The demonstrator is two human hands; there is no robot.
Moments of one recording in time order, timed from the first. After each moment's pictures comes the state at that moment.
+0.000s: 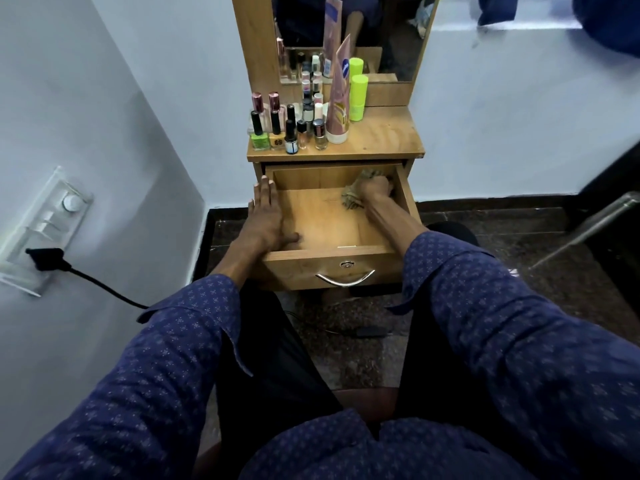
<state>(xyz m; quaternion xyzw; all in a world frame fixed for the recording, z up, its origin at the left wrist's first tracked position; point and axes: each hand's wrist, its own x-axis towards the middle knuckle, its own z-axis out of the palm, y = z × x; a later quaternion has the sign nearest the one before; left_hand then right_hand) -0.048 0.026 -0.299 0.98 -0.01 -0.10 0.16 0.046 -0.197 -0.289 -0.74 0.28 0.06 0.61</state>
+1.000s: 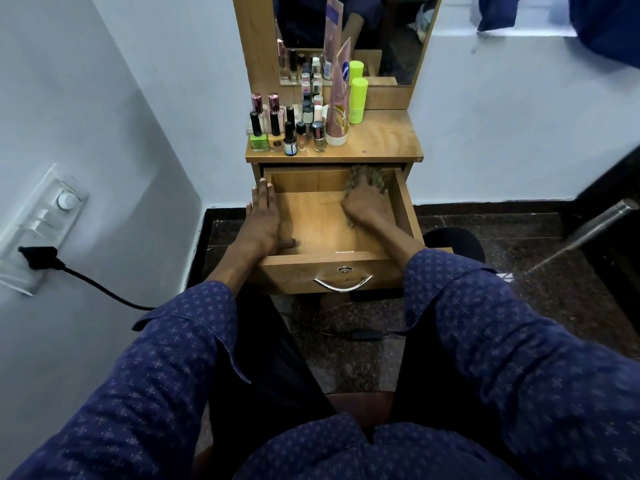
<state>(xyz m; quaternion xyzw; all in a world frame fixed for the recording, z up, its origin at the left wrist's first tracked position) -0.051 0.025 -0.299 0.98 -0.01 -0.10 0.15 0.019 -0.195 -0.294 -0.95 0.08 0.05 0.31</state>
